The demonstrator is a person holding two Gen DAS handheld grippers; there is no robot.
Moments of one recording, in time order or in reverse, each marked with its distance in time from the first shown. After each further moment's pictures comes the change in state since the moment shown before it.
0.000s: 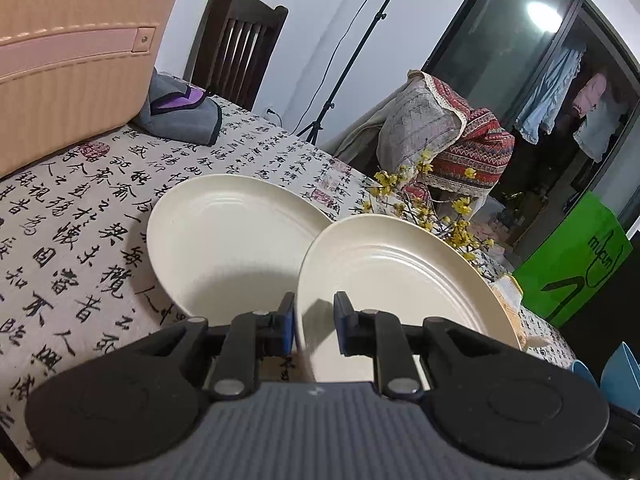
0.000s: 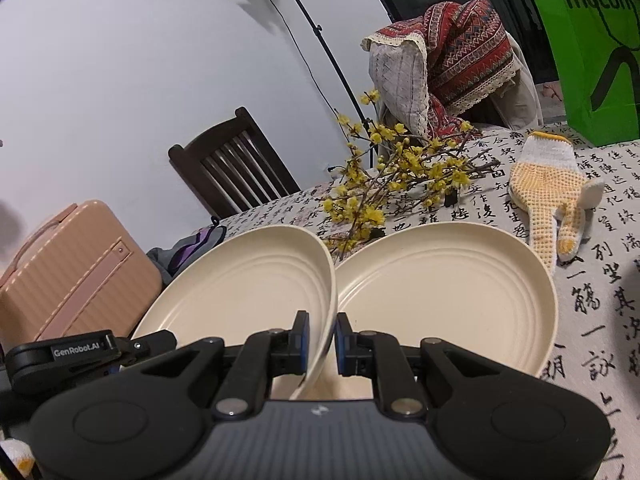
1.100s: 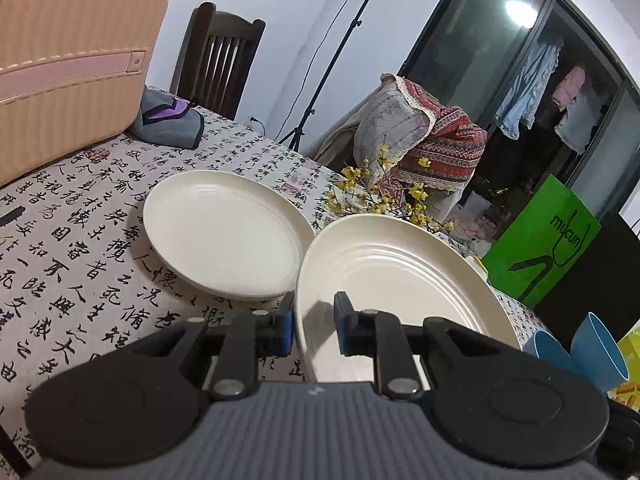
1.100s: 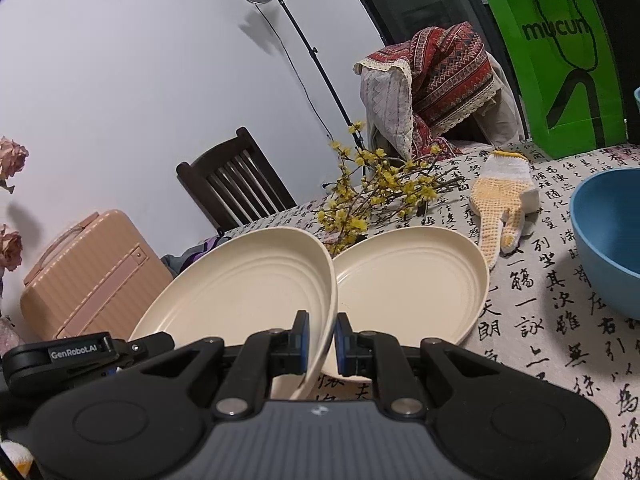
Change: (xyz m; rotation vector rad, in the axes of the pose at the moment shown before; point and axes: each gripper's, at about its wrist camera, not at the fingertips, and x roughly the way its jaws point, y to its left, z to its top) left arm -0.058 -0.033 -0.032 0.042 -0.022 -0.027; right arm -0.077 0.000 -0.018 0.003 -0.054 -0.017
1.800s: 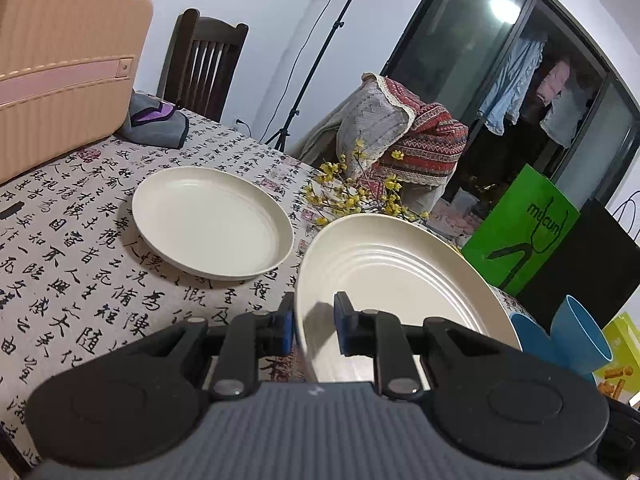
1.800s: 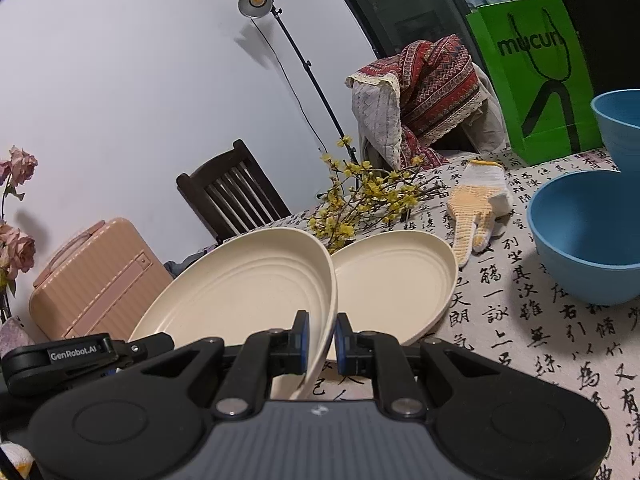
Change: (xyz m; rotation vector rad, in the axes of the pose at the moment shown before) left arm -0.026 -0.020 -0.018 0.025 -0.003 -0.032; right arm -0.044 -0.005 -0.012 0.011 -0.035 -0.014
